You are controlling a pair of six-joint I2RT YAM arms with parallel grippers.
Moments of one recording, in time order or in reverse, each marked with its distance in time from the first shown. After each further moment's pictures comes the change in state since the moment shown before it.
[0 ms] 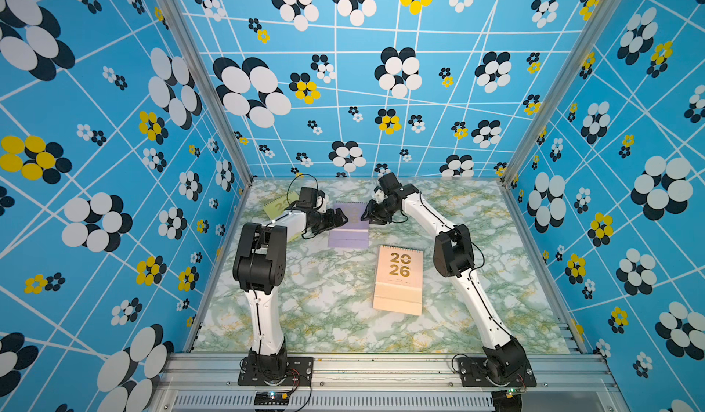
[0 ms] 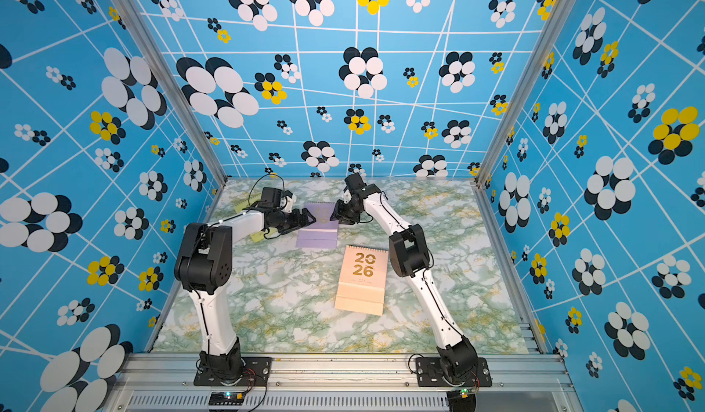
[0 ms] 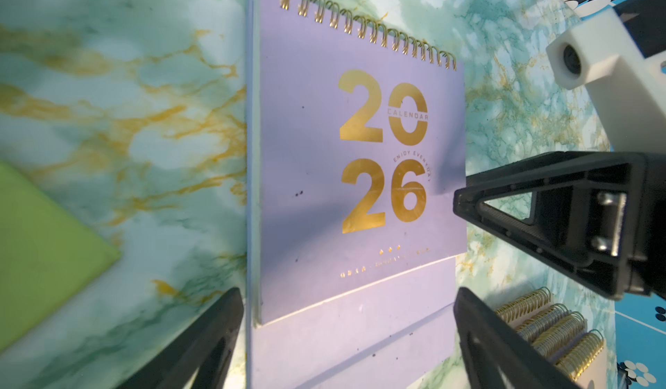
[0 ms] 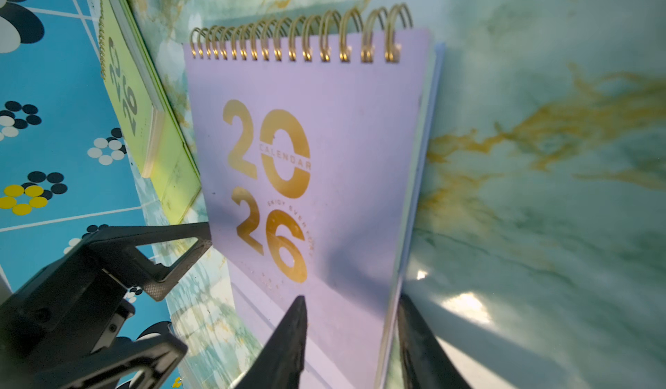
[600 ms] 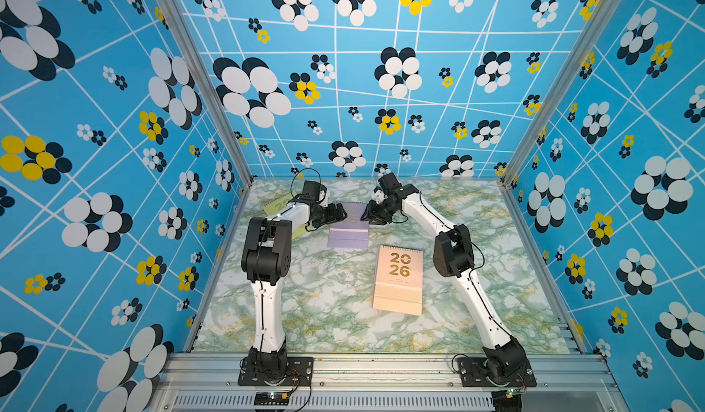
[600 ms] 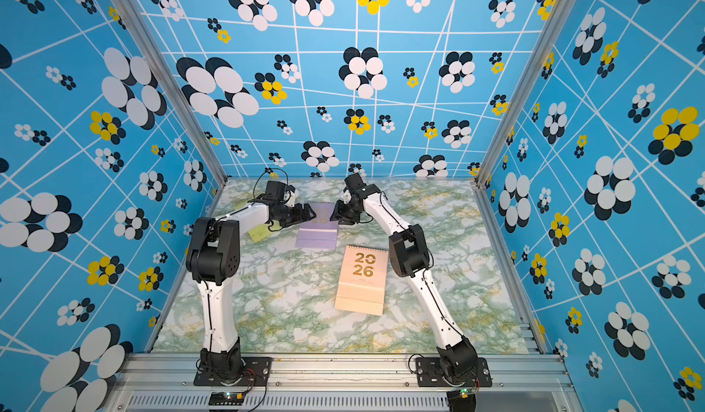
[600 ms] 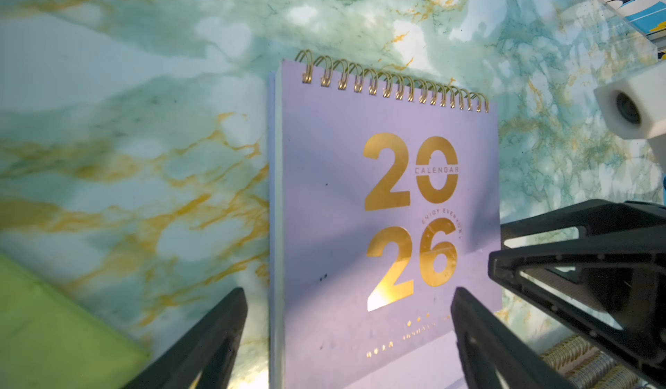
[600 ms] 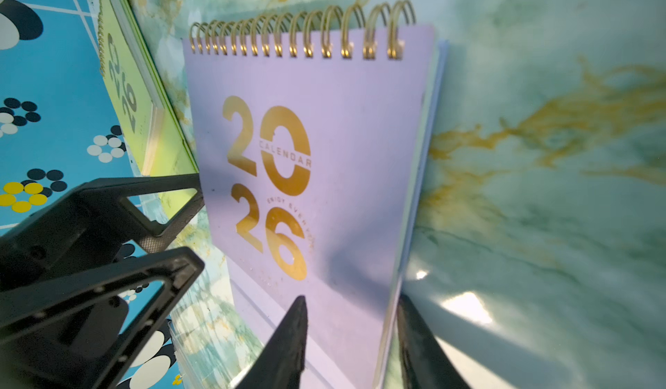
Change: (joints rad) left arm -0.004 0.128 0.177 -0.082 -0.057 0.056; right arm 0.002 0.000 0.000 -0.004 -0.004 -0.003
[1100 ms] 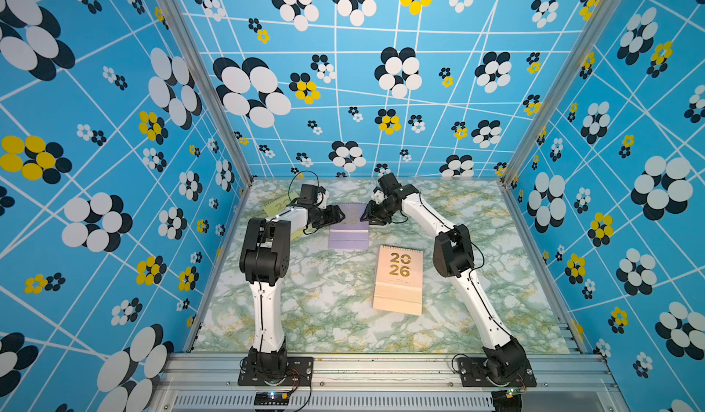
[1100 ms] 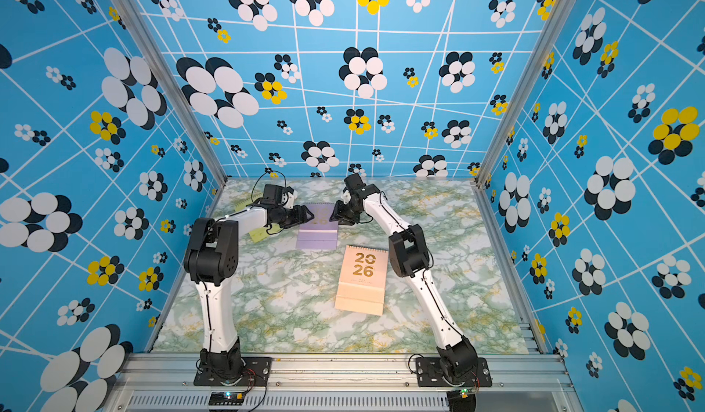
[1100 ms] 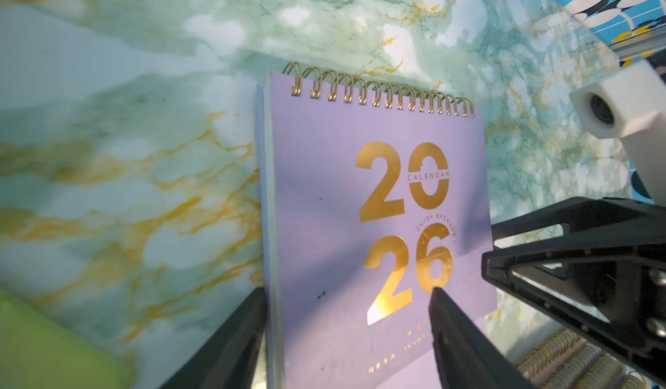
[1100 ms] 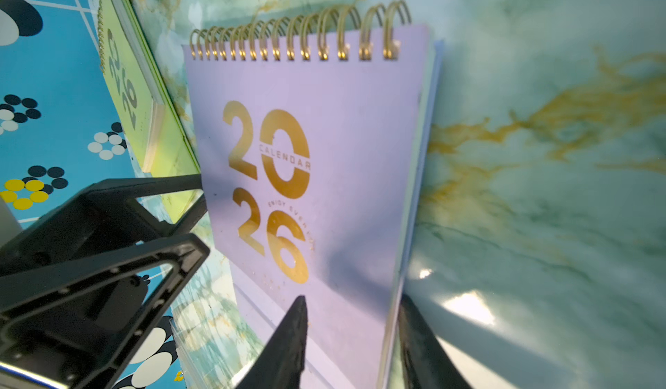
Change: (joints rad) left arm 0.024 -0.035 -0.120 0.137 0.090 -0.033; right arm 0.003 0.000 0.000 -0.003 -0.008 0.000
